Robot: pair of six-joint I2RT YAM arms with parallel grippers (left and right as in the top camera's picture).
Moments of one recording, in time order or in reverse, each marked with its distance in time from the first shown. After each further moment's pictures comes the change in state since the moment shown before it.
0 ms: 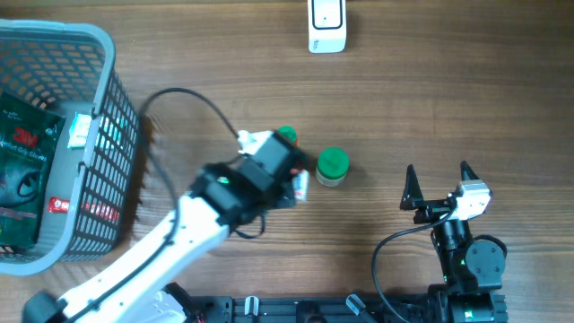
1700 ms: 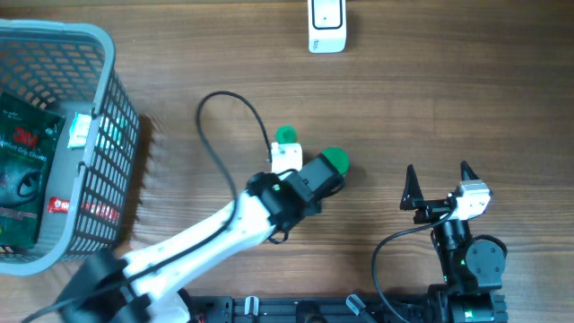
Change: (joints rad) left arm -0.151 0.159 -0.060 0.157 -0.223 -0.079; right arm 0.000 0.000 0.000 0.000 0.000 0.000
